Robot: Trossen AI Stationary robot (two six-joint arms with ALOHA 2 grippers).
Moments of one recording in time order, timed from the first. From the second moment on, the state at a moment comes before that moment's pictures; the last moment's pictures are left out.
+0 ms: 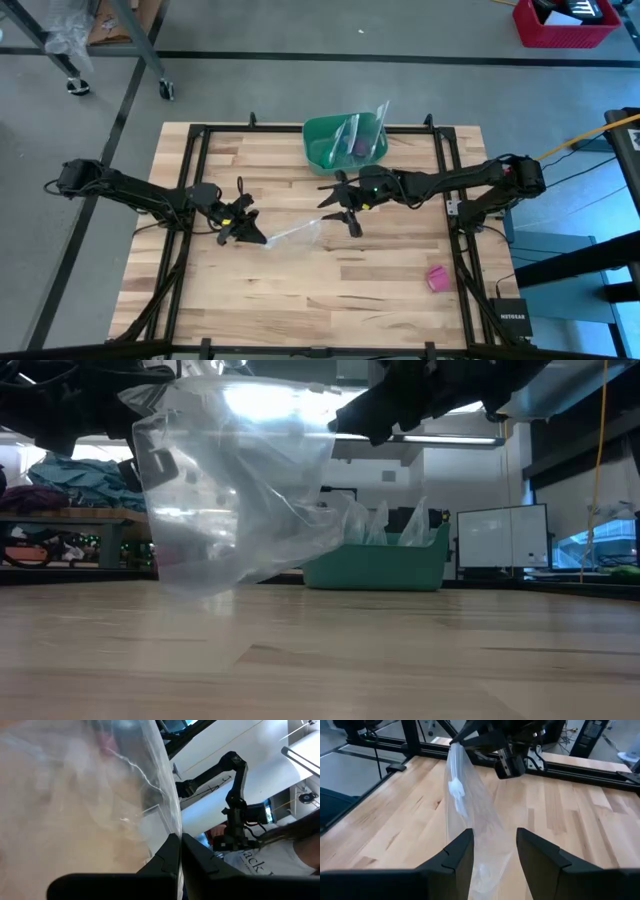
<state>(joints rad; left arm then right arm) -0.06 0.94 0.19 0.69 0.43 -0.91 -0.04 1.49 0.90 0.22 -0.26 -0.17</state>
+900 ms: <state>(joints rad) -0.06 0.94 0.19 0.69 0.42 -0.88 -0.04 1.50 0.90 0.24 -0.28 -0.11</state>
